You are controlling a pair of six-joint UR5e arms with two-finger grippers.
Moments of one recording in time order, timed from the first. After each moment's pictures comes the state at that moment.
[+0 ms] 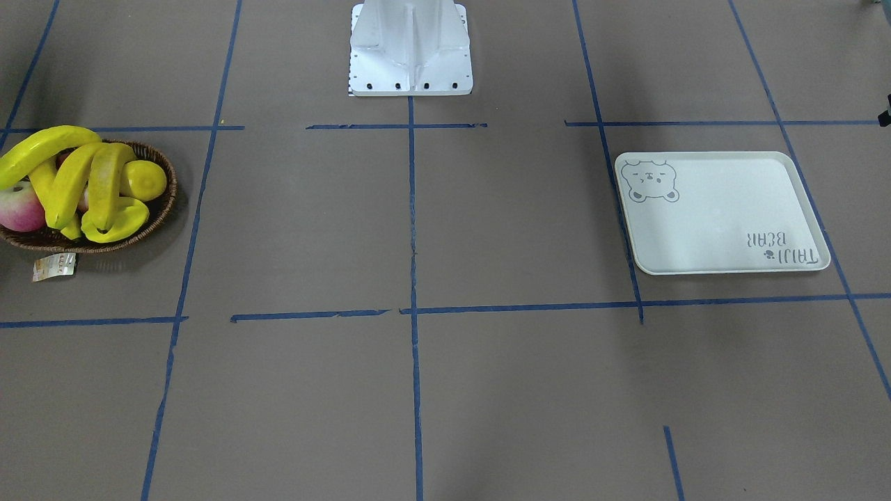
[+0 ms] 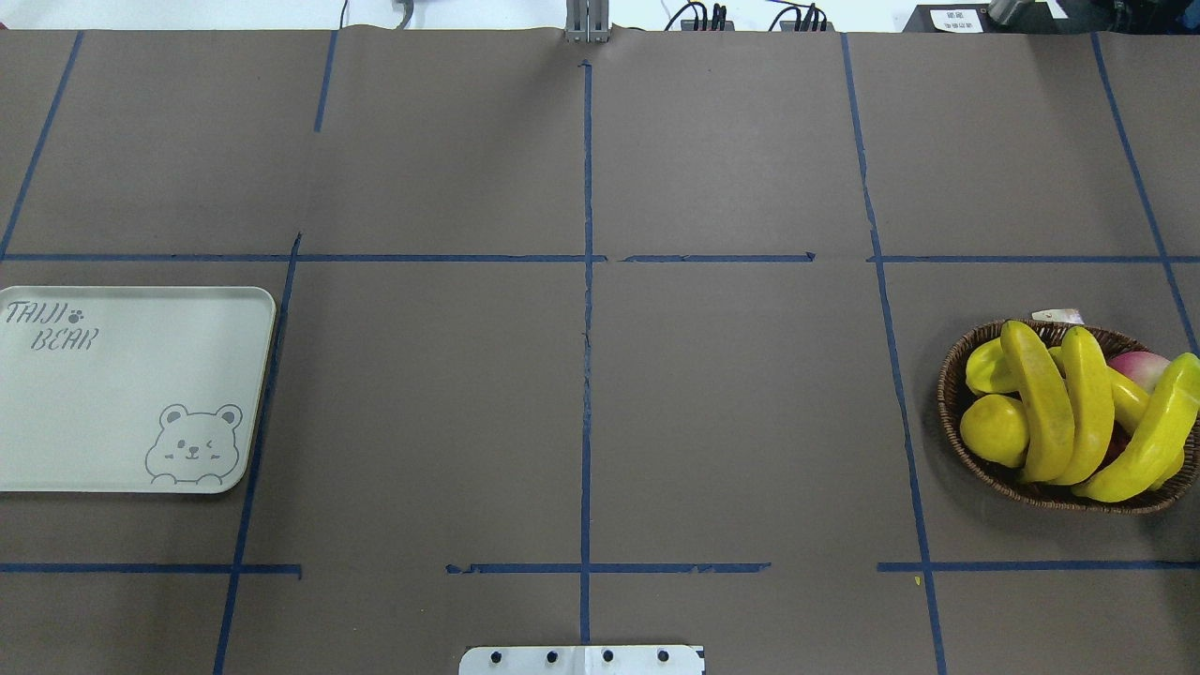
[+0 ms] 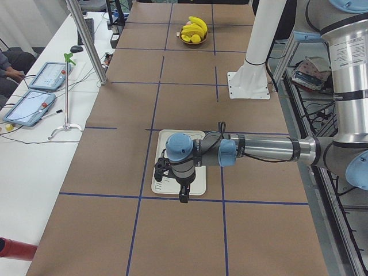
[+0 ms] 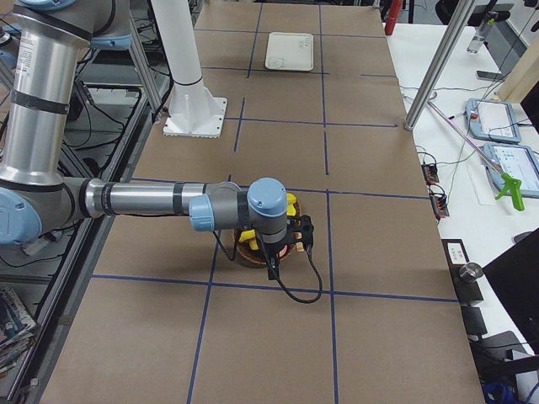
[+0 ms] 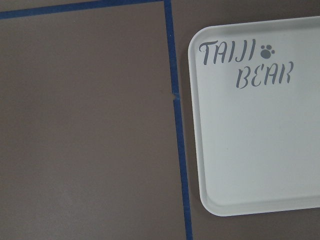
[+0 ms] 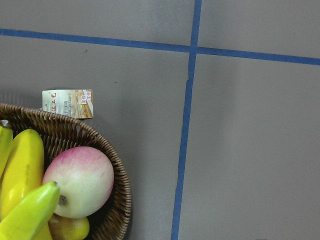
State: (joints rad) left arm -1.52 -1.34 -1.83 -1.49 -2.36 0.11; right arm 1.51 -1.83 1.86 -1.46 2.34 0.04
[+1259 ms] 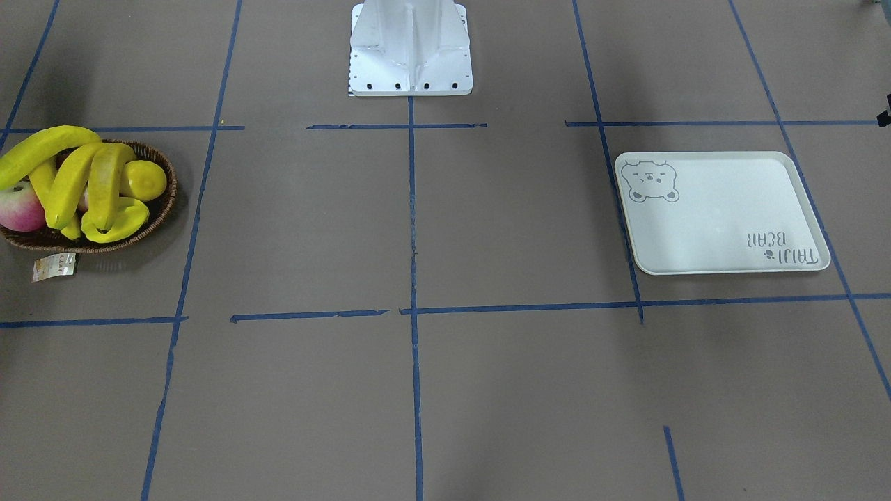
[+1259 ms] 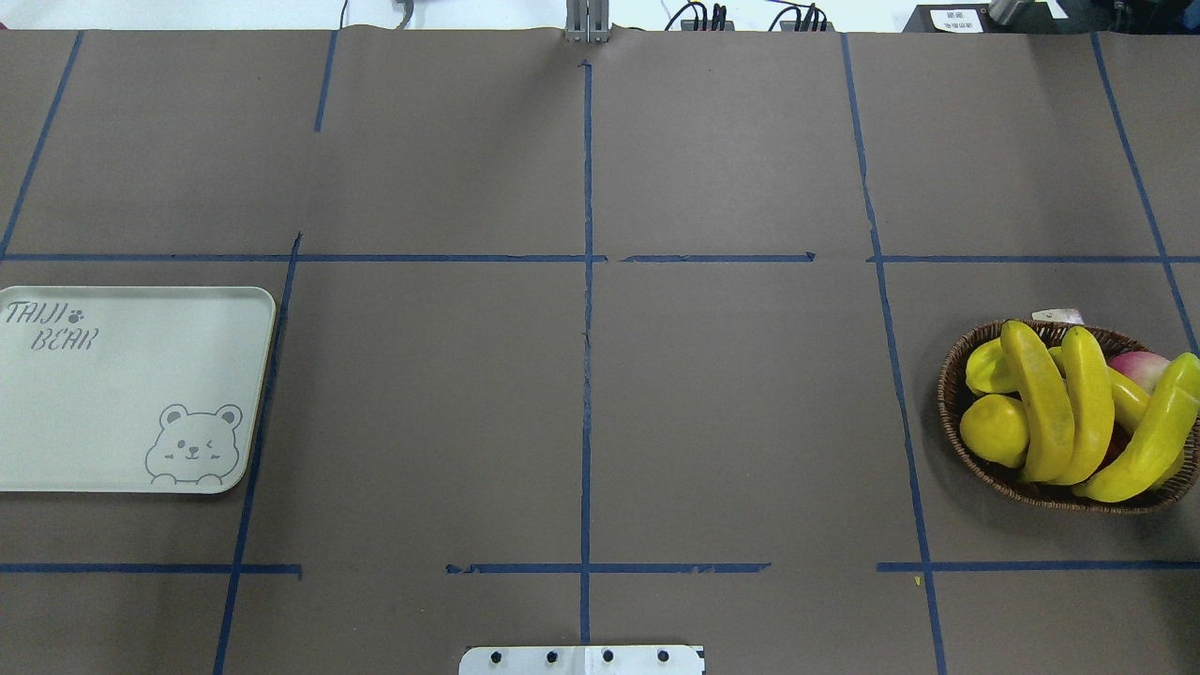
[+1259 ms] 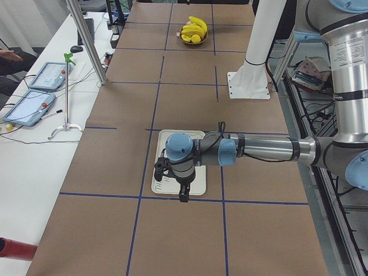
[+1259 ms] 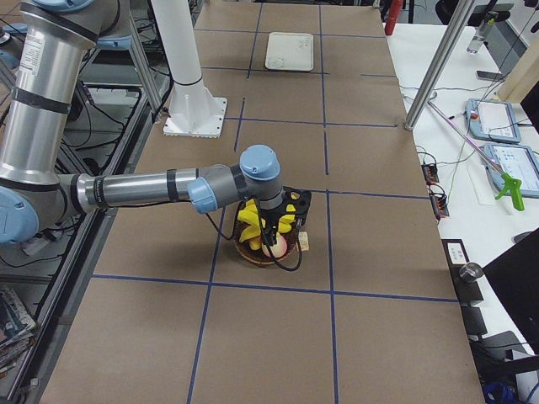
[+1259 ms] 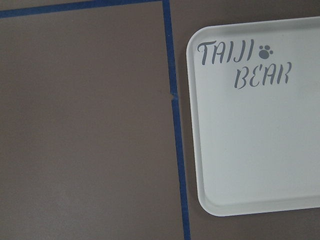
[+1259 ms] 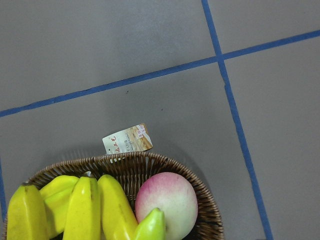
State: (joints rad) left arm -1.52 -1.34 -1.83 -1.48 -2.36 0.10; right arm 1.37 -1.90 1.99 -1.23 2.32 0.69
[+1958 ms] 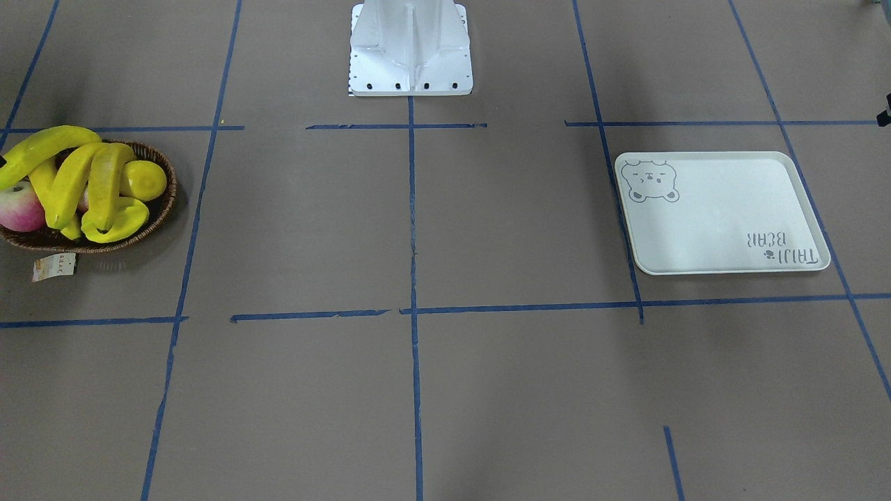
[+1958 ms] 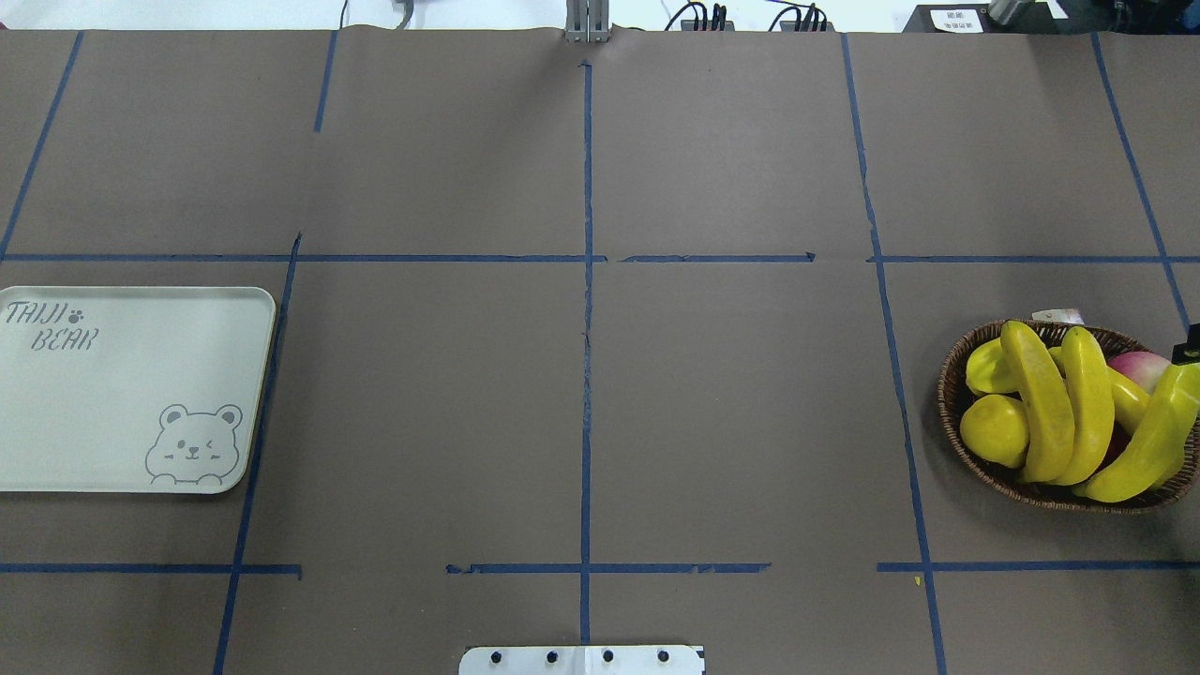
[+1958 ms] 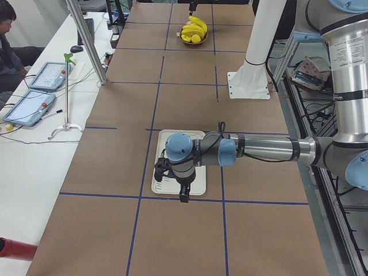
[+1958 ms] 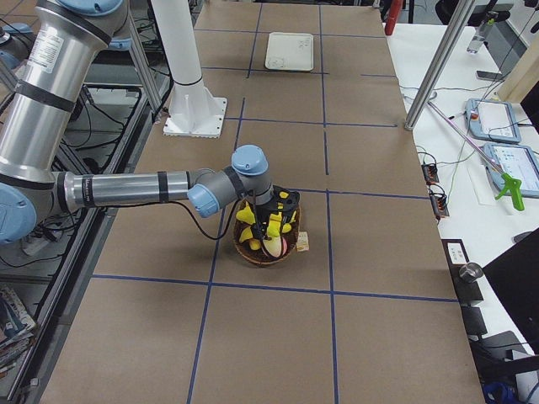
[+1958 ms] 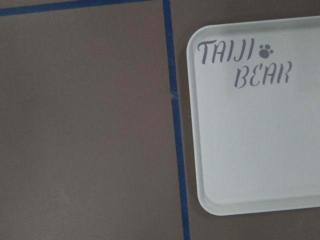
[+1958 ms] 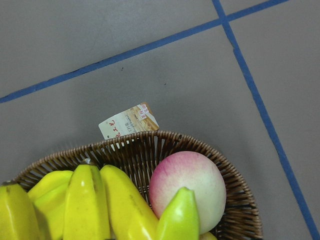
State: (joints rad) left arm -1.52 -1.34 -1.83 -1.48 -2.36 0.10; right arm 1.10 -1.96 2.00 -1.04 2.12 1.05
